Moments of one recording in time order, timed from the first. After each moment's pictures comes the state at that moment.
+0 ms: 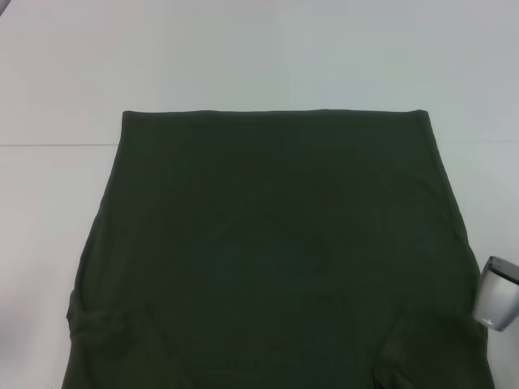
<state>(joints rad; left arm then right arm) -0.66 -1.87 0.73 0.57 2.70 2.06 -2.40 0.71 2.06 -1.03 -0.73 -2.69 -1.98 2.11</state>
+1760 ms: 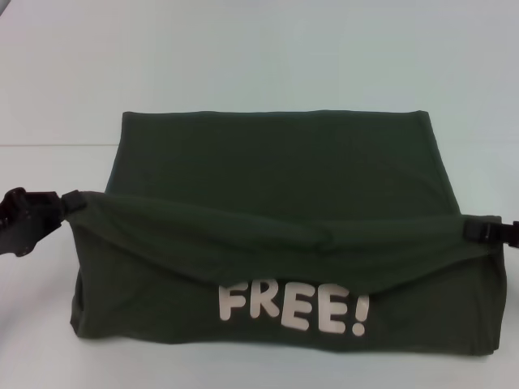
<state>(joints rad) -0.53 -1.98 0.17 0.56 2.14 1.59 -2.30 0.52 2.01 -0.38 -0.73 -2.21 -1.50 2.02</state>
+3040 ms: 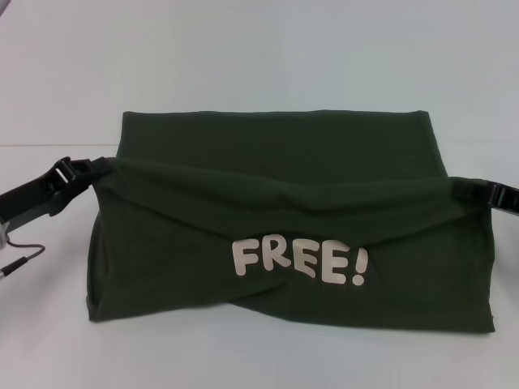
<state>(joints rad) -0.62 -2.06 0.22 0.51 2.04 1.24 -2.08 0.59 2.06 -0.42 -0.69 -2.18 -1.17 2.03</state>
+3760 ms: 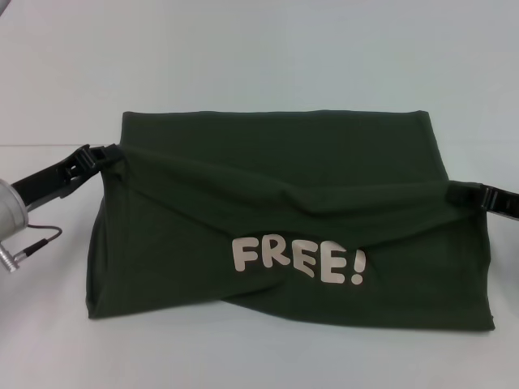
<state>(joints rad) -0.67 -2.09 0.23 0.52 2.04 1.12 -1.99 0.60 2.06 -0.43 -0.66 -2.18 -1.13 2.02</state>
